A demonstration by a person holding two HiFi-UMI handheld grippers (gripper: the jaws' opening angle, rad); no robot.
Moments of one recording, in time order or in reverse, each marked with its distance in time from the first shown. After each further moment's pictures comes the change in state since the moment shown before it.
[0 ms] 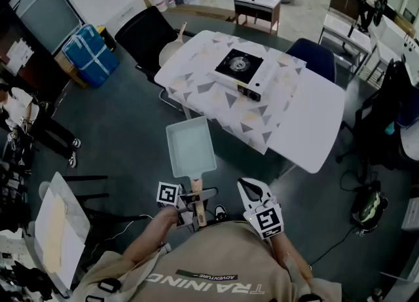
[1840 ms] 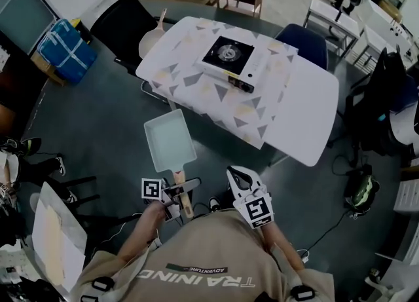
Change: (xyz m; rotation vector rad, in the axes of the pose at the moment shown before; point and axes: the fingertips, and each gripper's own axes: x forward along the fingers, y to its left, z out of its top) left arm -0.052 0.039 0.062 -0.031 -0.054 0.015; right arm 0.075 -0.010 -0.007 0.010 0.009 -0.064
